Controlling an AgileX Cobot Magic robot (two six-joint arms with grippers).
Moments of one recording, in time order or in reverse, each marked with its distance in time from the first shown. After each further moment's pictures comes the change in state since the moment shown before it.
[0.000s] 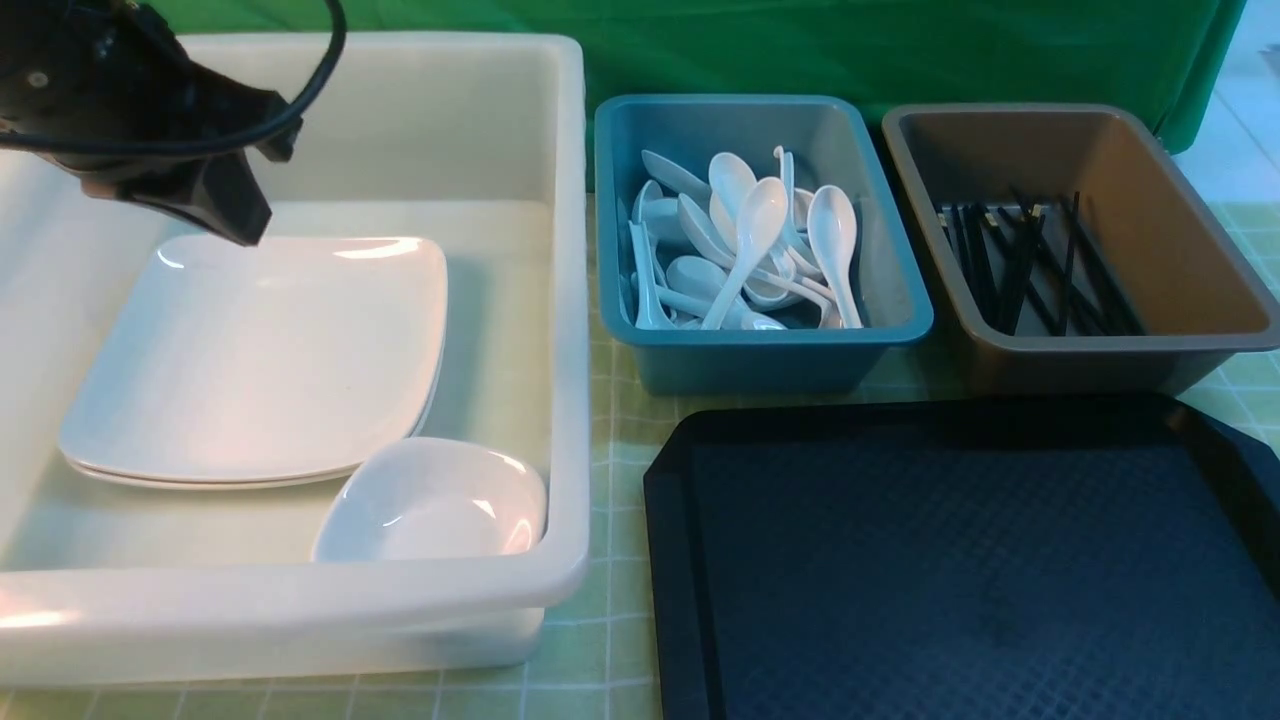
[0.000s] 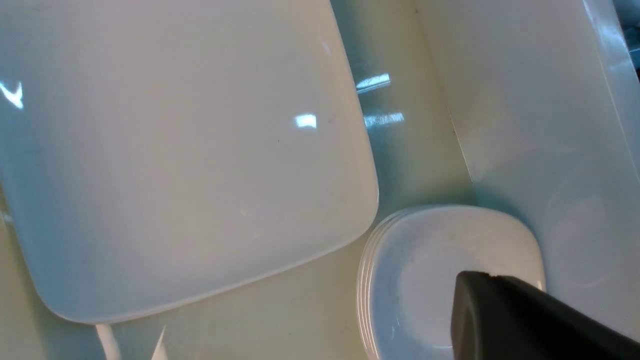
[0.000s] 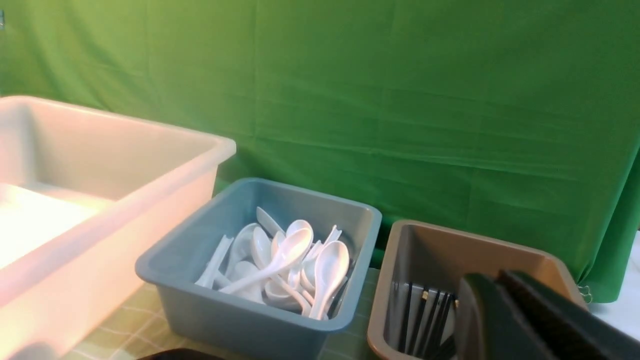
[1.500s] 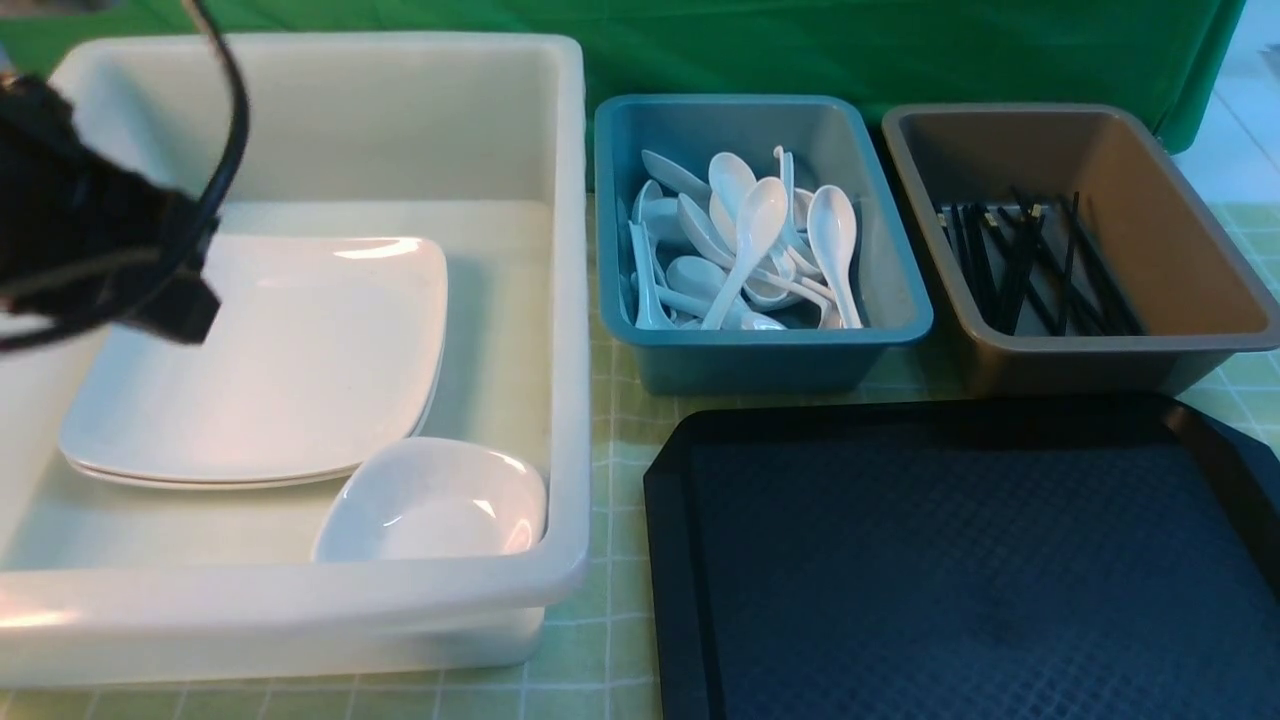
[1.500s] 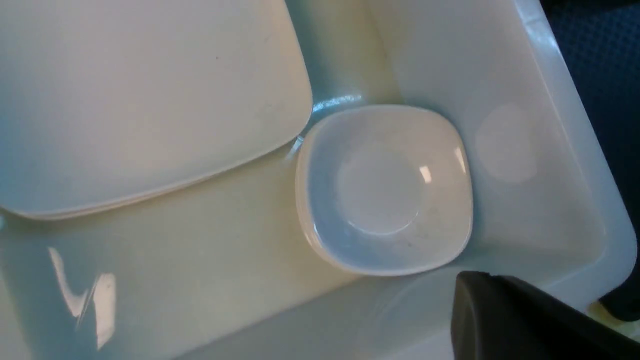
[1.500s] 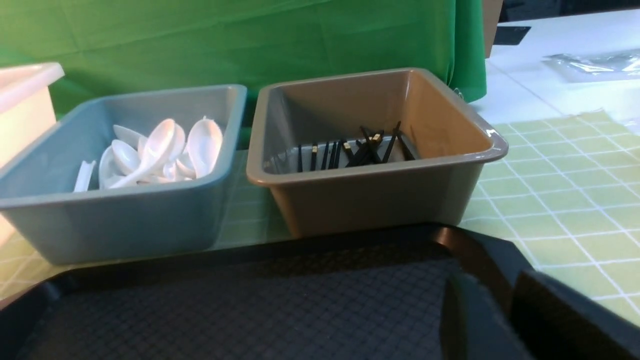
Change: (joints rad) right arm -0.301 -0.376 0.361 0.249 0.131 0.003; left arm 0.000 -0.368 0.271 -0.062 0.043 0.036
